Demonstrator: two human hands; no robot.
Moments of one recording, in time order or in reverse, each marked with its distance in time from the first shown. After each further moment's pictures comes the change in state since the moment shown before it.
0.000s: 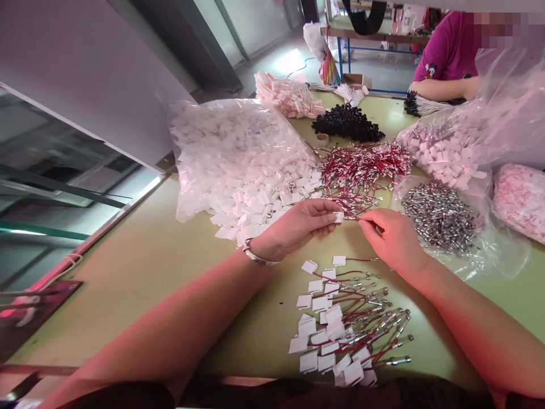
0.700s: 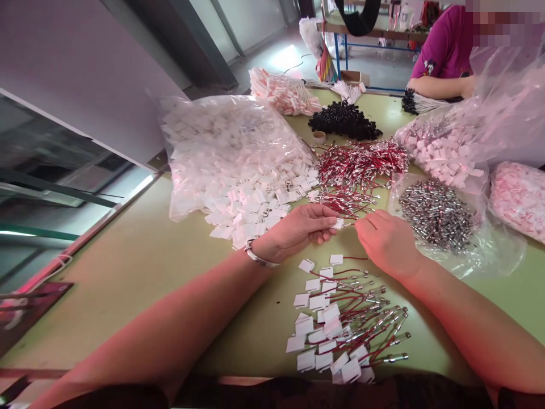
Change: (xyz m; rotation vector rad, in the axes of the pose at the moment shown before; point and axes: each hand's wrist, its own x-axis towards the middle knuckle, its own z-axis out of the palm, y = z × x) left_hand 0.002 -0.008 0.005 -0.184 -0.004 -0.169; right_hand -0.006 0.000 0.003 -0.528 -0.033 -0.301
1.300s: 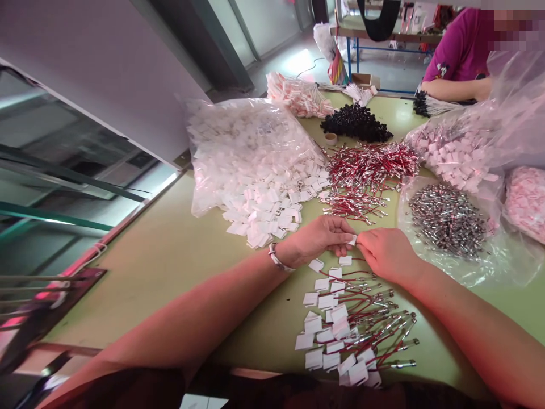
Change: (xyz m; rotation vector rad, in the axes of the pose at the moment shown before) left_hand 0.002 -0.020 0.006 0.184 -0.102 -0.006; right_hand -0.007 -0.004 0.015 0.328 -0.292 -0.016
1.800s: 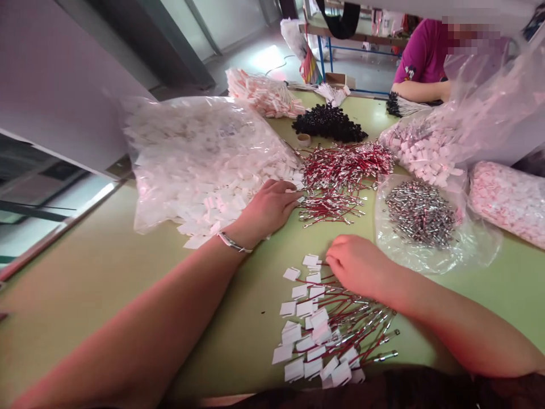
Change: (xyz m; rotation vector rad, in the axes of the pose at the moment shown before) left_hand 0.024 0.017 -0.085 1.453 0.448 0.532; right_hand 0.005 -0.029 -0.026 0.240 -0.219 0.160
